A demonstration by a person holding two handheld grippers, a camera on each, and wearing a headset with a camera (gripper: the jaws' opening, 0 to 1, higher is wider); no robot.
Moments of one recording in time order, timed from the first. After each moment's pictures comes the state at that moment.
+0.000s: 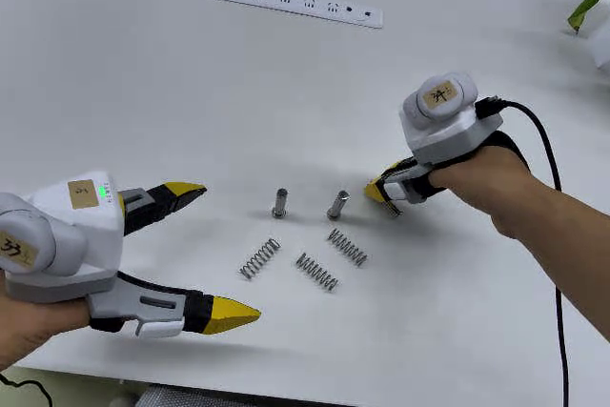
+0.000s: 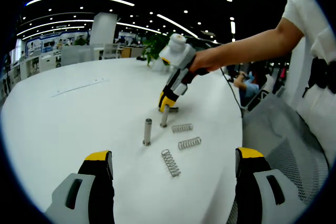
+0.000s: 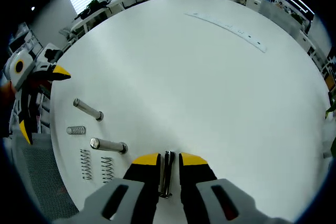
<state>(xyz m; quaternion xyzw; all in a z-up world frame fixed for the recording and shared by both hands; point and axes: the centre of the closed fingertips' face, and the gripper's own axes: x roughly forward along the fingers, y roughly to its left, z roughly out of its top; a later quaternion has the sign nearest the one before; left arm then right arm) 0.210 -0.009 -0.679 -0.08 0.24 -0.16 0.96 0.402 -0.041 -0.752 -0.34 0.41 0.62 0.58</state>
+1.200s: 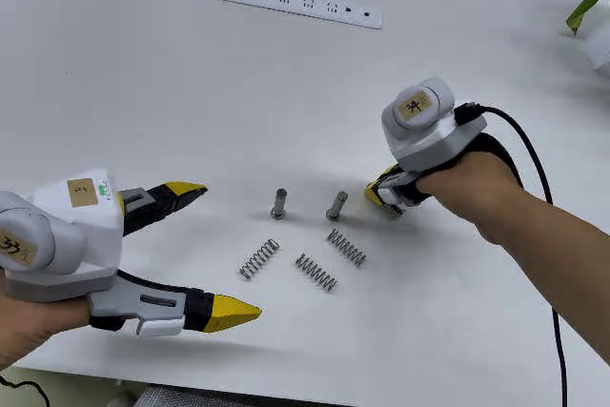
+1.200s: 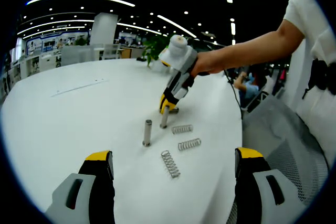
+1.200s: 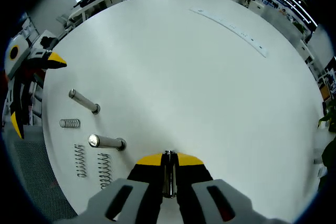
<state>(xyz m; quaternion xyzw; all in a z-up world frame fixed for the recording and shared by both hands) 0.212 -0.011 -0.677 -0.08 0.23 -0.16 0.96 0.401 -0.041 -0.756 -0.39 0.39 0.60 0.58</state>
